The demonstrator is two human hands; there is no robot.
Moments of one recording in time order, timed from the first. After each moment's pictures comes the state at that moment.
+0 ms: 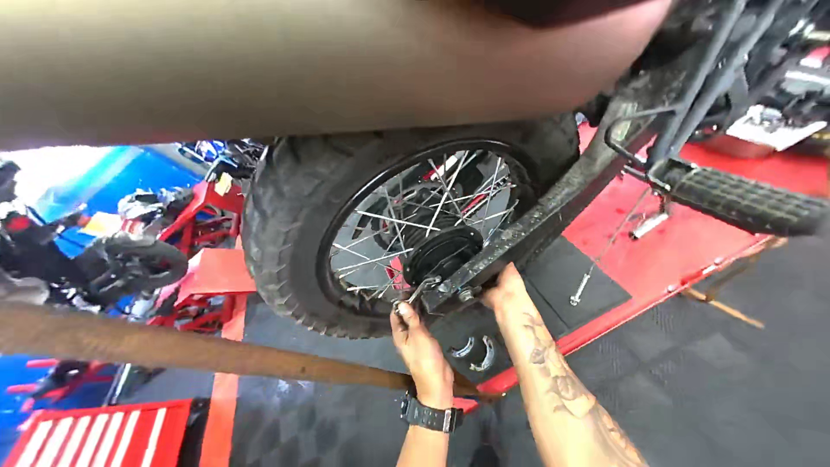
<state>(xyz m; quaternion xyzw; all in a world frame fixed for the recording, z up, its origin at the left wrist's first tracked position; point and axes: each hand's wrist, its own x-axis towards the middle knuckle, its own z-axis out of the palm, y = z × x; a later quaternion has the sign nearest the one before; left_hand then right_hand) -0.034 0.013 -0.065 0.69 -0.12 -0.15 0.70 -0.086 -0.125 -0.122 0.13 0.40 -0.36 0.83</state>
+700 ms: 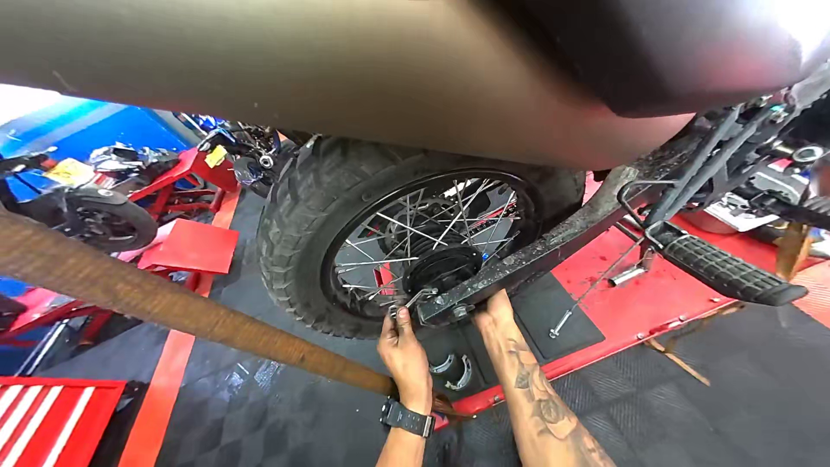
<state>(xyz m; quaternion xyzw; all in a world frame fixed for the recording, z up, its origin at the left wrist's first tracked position) -0.020 0.014 -0.076 0.72 -0.13 -0.07 0.68 -0.074 -0.122 -0.139 0.03 0.39 -0.45 0.80</state>
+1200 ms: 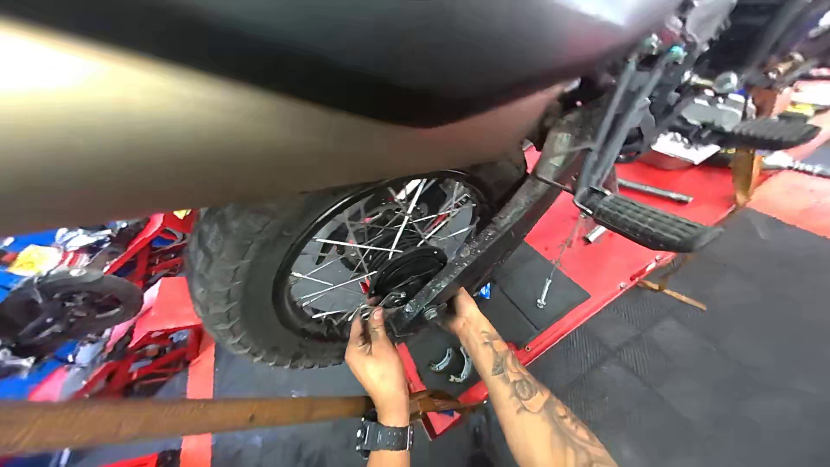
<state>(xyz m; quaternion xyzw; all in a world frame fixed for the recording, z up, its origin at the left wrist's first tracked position) -0.025 0.010 -0.044 0.78 -0.28 0.01 0.56 -0.080 -0.110 -0.158 0.07 0.31 -0.27 0.91</state>
